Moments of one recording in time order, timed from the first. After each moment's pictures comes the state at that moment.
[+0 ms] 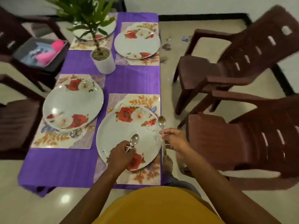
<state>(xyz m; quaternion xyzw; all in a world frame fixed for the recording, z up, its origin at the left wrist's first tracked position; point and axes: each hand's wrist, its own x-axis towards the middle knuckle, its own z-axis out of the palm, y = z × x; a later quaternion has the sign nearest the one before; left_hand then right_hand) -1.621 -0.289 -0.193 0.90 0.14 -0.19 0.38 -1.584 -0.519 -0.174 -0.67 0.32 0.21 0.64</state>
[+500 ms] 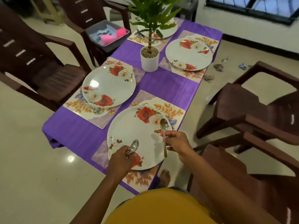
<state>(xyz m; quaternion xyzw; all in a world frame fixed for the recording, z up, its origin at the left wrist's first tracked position) -1.661 -0.333 -0.195 0.83 0.35 -0.09 0.42 -1.505 -0.519 -0.184 -0.73 0.15 0.35 0.57</state>
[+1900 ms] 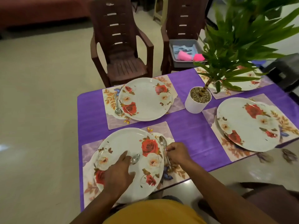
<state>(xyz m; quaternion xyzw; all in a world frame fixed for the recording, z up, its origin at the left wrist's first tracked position) -1.546 -0.406 -0.222 0.80 0.57 -0.04 0.20 -1.269 -0.434 -0.258 -0.83 -0.29 0.42 0.25</state>
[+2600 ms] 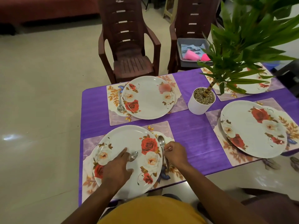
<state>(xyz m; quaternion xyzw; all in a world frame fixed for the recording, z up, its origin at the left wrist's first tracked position) -1.538 -0.412 -0.218 0.78 0.59 -0.02 0.19 -1.274 -0.436 -0.258 -0.82 -0.37 0.37 0.23</state>
